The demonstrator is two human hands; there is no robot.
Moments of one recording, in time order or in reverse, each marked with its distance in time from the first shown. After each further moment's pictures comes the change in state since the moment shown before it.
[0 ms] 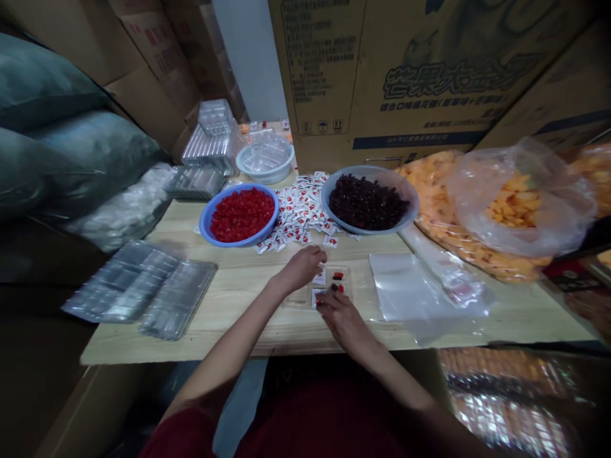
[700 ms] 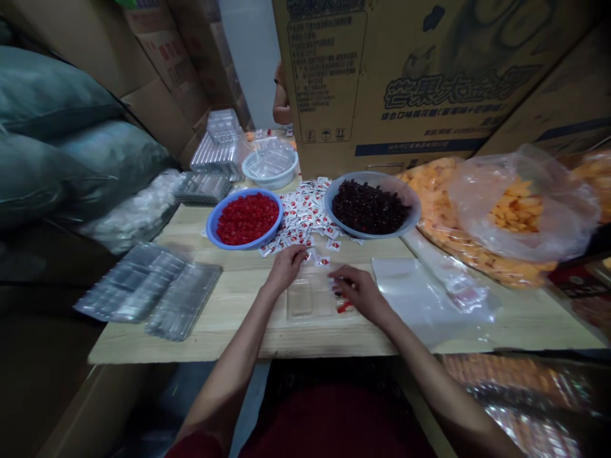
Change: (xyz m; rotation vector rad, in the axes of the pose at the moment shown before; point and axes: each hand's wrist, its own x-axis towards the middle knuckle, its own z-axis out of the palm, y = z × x) left_hand -0.025 -0.024 -0.005 -0.333 0.423 -0.336; right_hand 0.042 0.038 -0.052 0.513 0.175 0.220
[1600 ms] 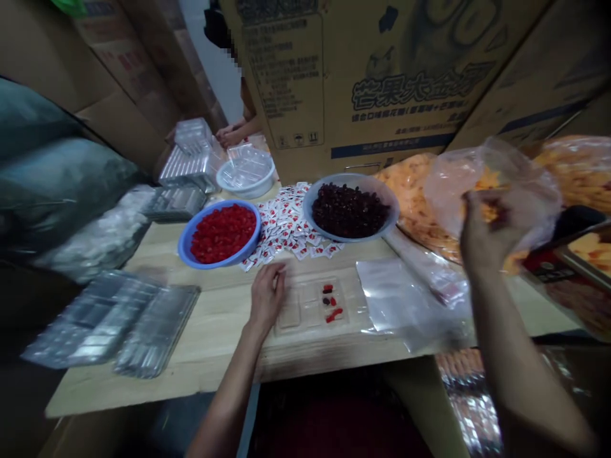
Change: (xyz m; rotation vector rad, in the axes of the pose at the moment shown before) left_hand -0.032 0.014 0.016 0.121 0.204 -0.010; right_hand 0.012 0.026 -0.224 -0.421 0.888 -0.106
